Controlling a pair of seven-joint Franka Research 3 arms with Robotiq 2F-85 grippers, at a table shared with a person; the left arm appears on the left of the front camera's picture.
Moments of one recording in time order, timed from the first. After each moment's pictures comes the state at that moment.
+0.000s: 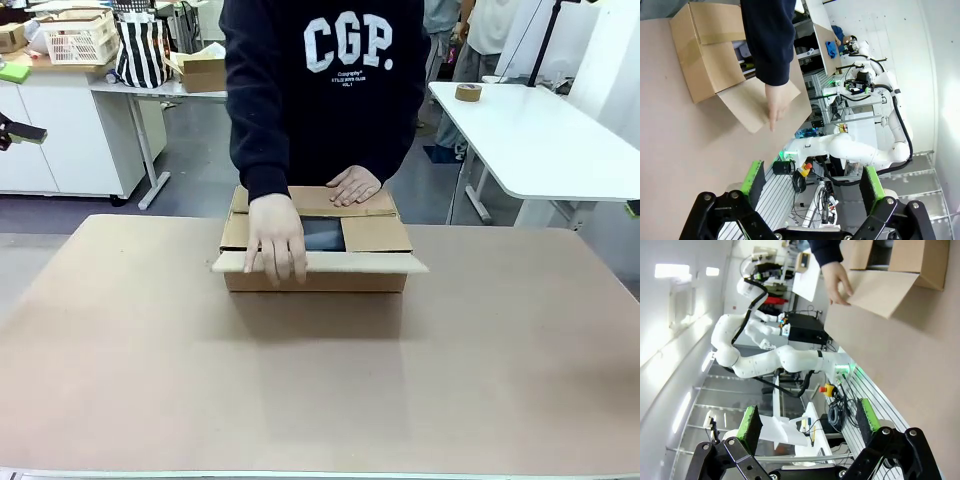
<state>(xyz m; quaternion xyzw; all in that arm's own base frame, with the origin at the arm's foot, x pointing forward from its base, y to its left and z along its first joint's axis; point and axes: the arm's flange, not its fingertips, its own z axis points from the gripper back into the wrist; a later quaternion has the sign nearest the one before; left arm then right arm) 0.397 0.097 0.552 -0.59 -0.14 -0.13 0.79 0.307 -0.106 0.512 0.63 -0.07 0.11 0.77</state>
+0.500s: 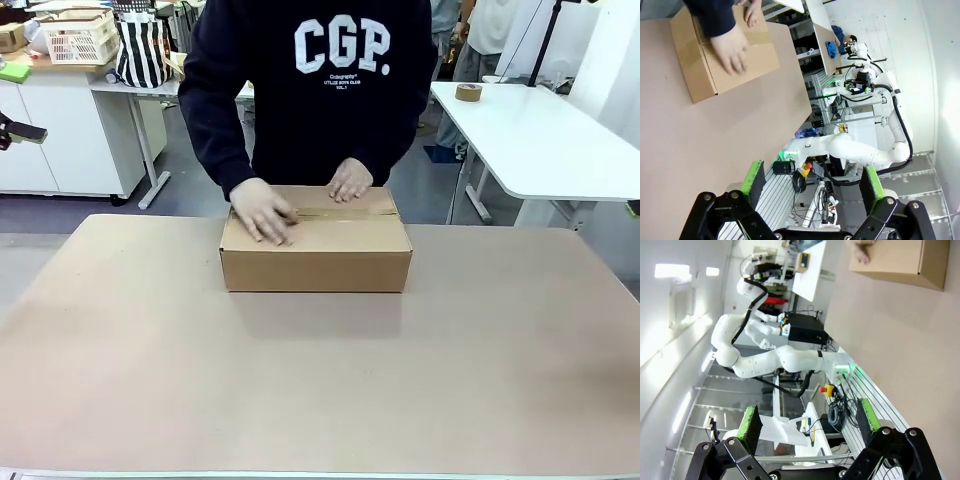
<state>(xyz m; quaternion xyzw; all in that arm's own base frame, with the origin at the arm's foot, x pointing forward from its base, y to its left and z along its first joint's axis) 0.397 0.097 0.552 -0.59 -0.14 -0.13 0.79 0.307 -0.106 0.512 0.63 -0.07 0.11 0.77</state>
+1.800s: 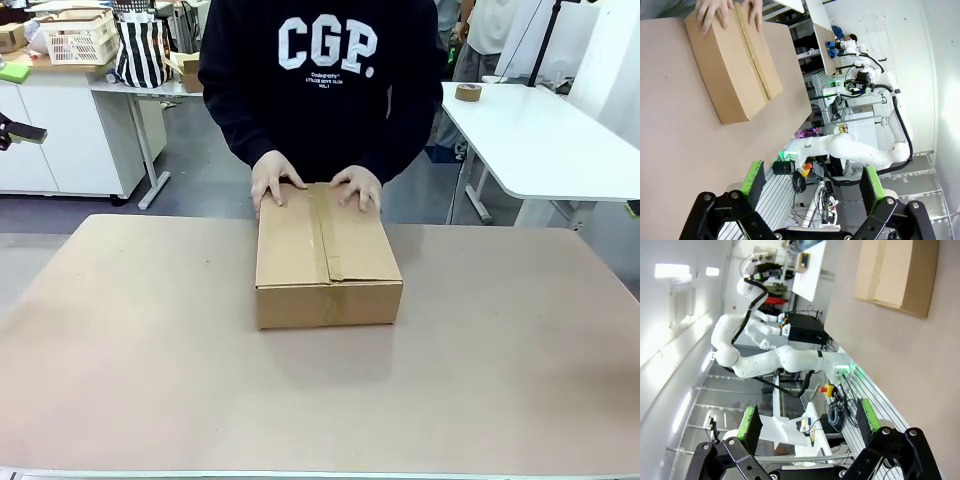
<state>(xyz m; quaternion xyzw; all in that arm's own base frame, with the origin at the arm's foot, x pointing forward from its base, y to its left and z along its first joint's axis) 0.397 0.097 0.552 -0.59 -0.14 -0.13 0.79 0.307 -0.106 0.512 0.63 -0.07 0.11 0.77</state>
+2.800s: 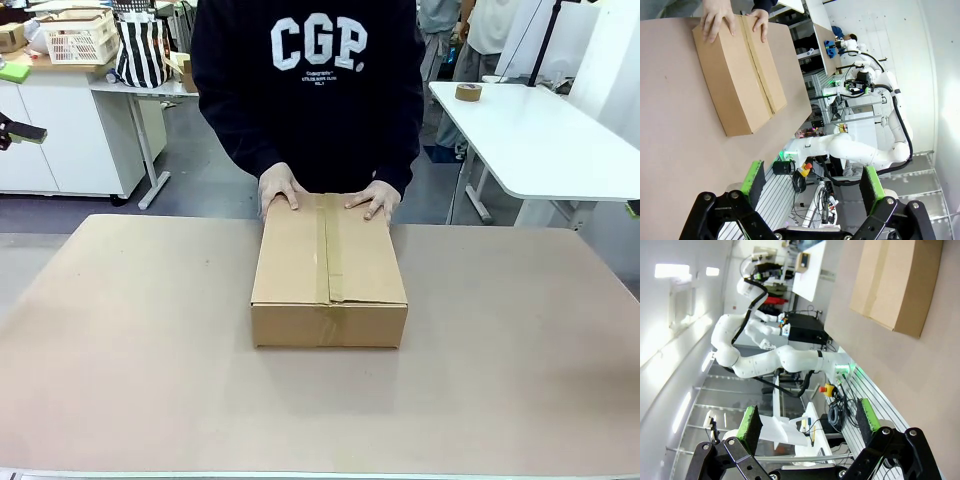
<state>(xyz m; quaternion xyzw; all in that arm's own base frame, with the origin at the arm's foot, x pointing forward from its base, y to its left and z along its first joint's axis) 0.397 0.097 0.552 -0.59 -0.14 -0.13 0.79 0.307 -0.106 0.512 0.63 -0.07 0.11 0.77</state>
